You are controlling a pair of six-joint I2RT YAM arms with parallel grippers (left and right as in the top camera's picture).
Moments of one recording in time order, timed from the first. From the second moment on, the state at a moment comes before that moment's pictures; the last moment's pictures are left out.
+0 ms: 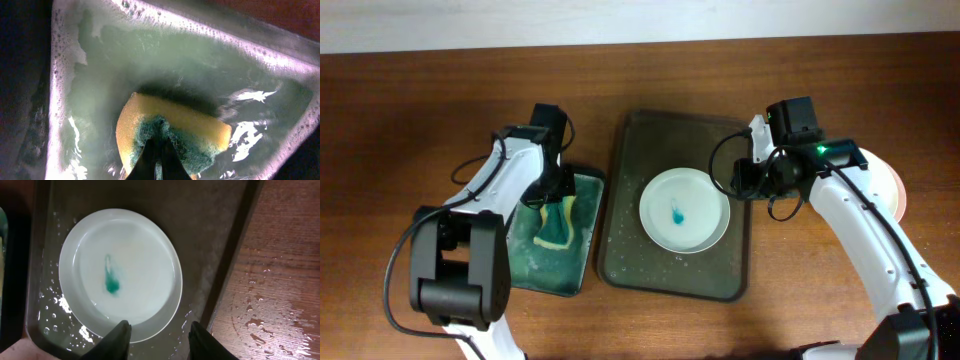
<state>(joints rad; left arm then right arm) -0.18 1.95 1.37 -0.95 -0.08 -0.28 0.14 1.53 1.22 -0.93 -0.23 0.14</state>
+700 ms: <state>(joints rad) -0.18 1.94 1.25 -0.92 0.02 -0.27 0.14 1.56 1.22 -0.99 -0.16 0.17</state>
